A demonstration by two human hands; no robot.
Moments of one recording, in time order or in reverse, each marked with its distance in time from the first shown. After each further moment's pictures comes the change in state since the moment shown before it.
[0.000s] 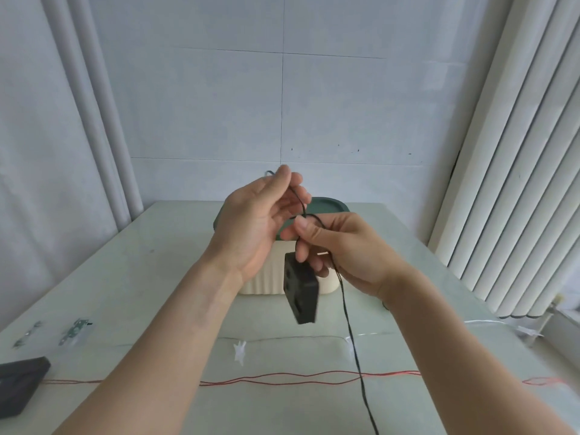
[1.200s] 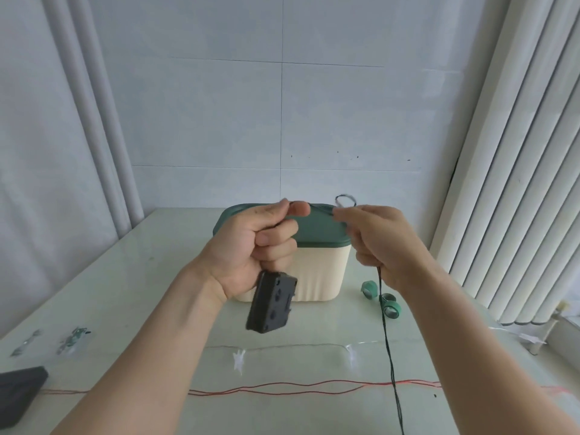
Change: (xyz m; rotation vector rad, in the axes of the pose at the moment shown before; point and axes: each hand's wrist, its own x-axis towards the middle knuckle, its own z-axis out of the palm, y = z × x) left_hand -0.003 0.000 -0.016 -0.175 -0.344 -0.358; right_hand -0.003 -0.011 -0.028 -0.082 0.502 0.148
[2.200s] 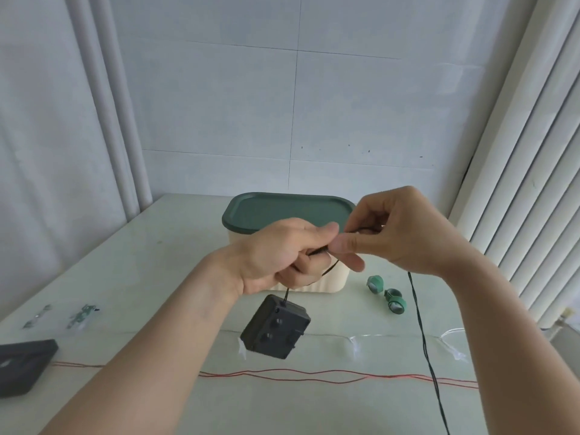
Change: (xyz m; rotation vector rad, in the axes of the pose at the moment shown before) left_hand -0.002 -0.008 0.009 0.589 -0.235 -0.199; right_hand -0.026 -0.030 -0.016 -0.635 -0.241 -0.384
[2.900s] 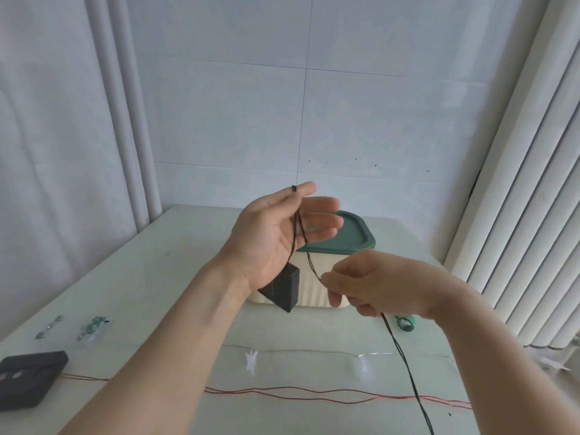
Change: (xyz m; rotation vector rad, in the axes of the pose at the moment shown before) left_hand -0.001 0.010 -0.008 -0.545 0.438 0.447; right_hand 0.000 -0.011 0.029 -0.031 -0.473 0.285
